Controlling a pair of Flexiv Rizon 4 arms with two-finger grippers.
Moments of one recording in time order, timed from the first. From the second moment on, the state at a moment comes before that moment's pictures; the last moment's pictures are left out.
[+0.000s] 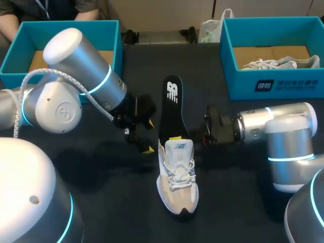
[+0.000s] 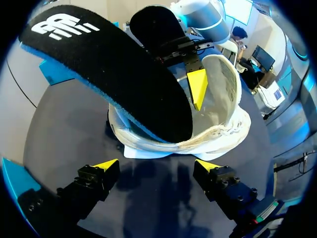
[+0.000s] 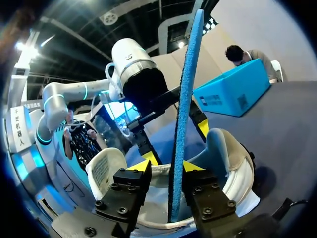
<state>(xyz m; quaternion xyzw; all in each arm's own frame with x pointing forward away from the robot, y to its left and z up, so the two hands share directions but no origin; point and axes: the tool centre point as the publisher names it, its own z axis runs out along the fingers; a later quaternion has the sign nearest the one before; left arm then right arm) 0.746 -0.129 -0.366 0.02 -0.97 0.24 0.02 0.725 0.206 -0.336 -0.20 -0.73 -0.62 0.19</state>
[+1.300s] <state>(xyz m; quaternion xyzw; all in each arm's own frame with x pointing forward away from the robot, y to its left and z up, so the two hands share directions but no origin) 0.746 -0.129 -0.366 0.02 -0.97 0.24 0.02 0.750 0.211 -0.322 -0.25 -0.72 -0.63 0.18</state>
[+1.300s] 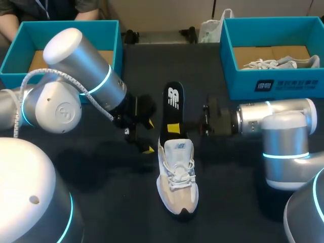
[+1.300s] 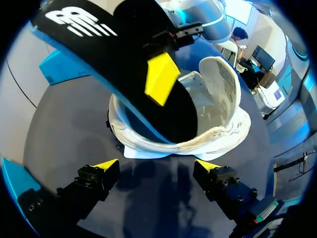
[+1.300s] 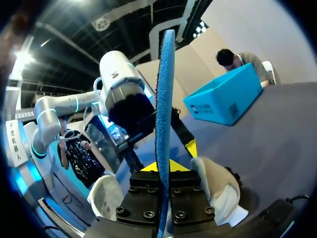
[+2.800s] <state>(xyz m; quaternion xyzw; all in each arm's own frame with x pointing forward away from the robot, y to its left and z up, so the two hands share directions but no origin) 0.746 -0.129 -0.366 0.02 -0.97 0.24 0.02 0.751 0.211 -0.325 -0.30 -0.70 -0.62 0.20</state>
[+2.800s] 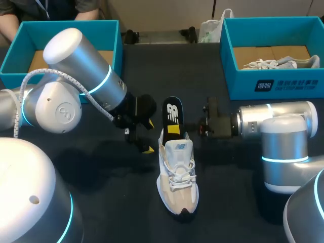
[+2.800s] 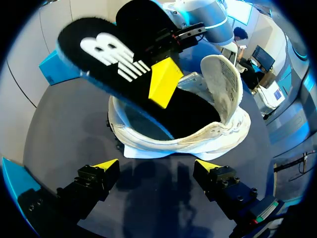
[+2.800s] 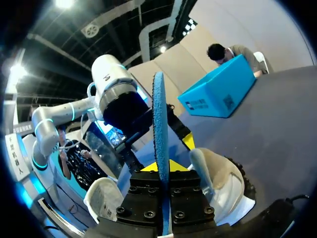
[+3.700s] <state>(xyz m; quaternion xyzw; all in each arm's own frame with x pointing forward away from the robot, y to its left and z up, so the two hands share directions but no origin) 0.746 -0.129 -0.366 0.02 -0.97 0.24 0.02 0.721 0.215 -0.344 -0.33 -0.69 -0.61 0.22</state>
